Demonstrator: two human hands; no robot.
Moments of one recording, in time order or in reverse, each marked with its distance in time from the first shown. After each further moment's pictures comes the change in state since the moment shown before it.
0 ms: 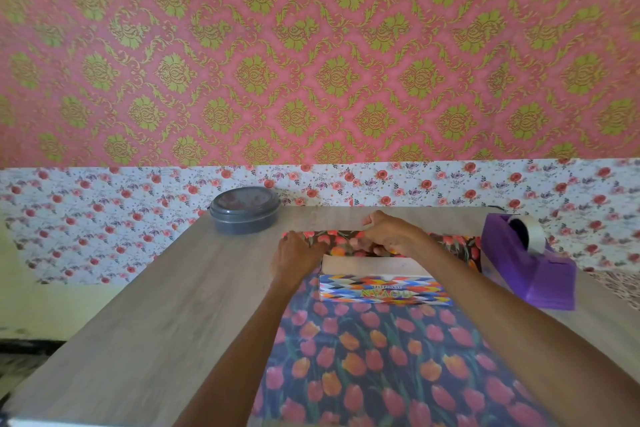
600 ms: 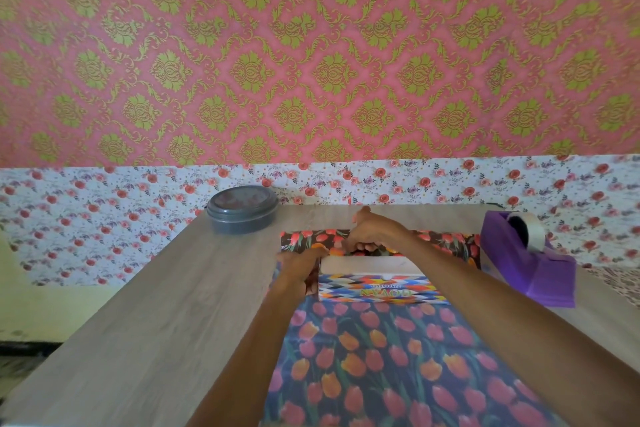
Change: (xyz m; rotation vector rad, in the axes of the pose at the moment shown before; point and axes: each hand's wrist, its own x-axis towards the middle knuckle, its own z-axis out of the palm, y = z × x) left_hand -0.006 -0.011 0.022 -0.819 -0.300 -0.403; right_hand 0.027 -0.015 0.016 -0.250 -0.067 0.064
